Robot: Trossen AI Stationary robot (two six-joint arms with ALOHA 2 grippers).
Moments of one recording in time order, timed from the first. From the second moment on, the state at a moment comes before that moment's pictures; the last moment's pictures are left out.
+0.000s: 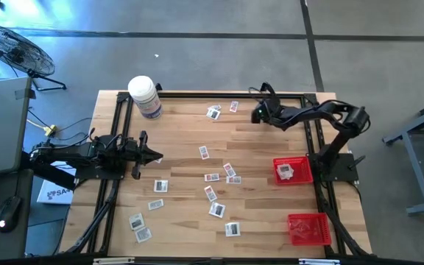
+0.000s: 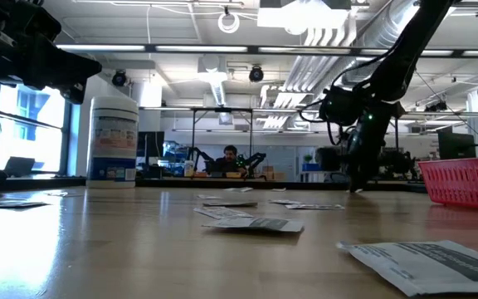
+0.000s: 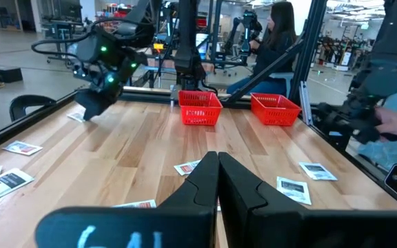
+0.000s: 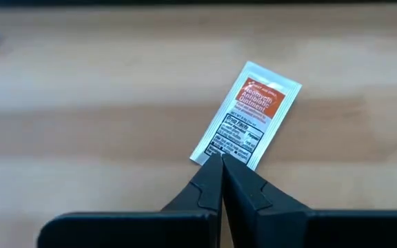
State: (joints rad) left arm -0.03 0.01 0.02 0.00 0.01 -0.08; right arm -0.62 1.70 0.68 -0.12 0.42 0.86
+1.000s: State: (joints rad) left arm -0.03 0.01 0.02 0.00 0.01 -0.08; right arm -0.24 1.53 0.67 -0.10 0.27 0.48
